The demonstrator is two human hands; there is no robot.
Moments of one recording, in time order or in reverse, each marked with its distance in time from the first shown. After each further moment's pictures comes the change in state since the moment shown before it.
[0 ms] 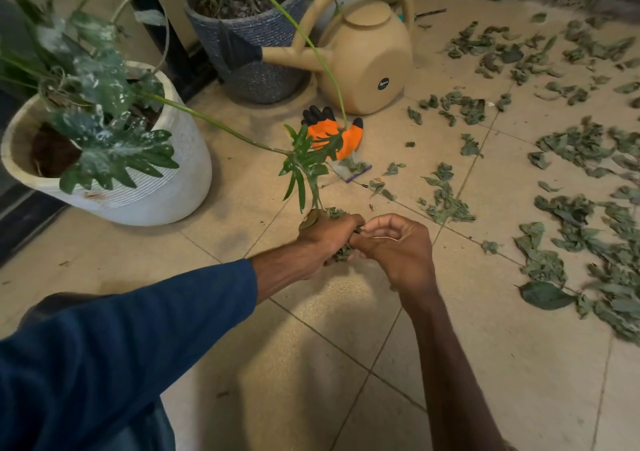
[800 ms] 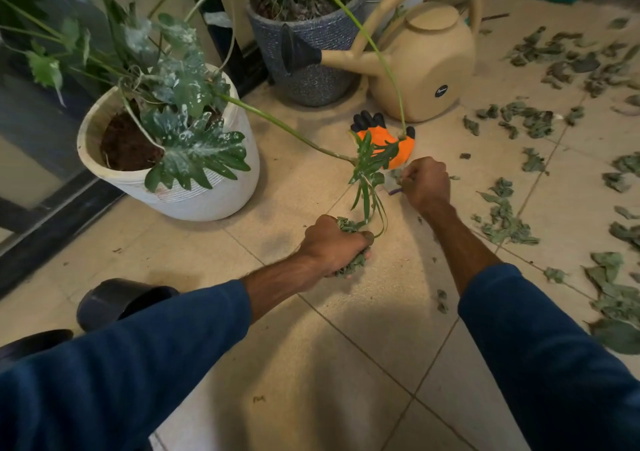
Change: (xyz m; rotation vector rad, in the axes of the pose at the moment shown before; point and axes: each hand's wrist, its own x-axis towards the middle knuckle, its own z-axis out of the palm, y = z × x) left_hand -0.026 -0.019 -0.064 0.058 0.152 -0.002; right_hand 0.202 0.025 0.047 -0.897 0.117 -0.258
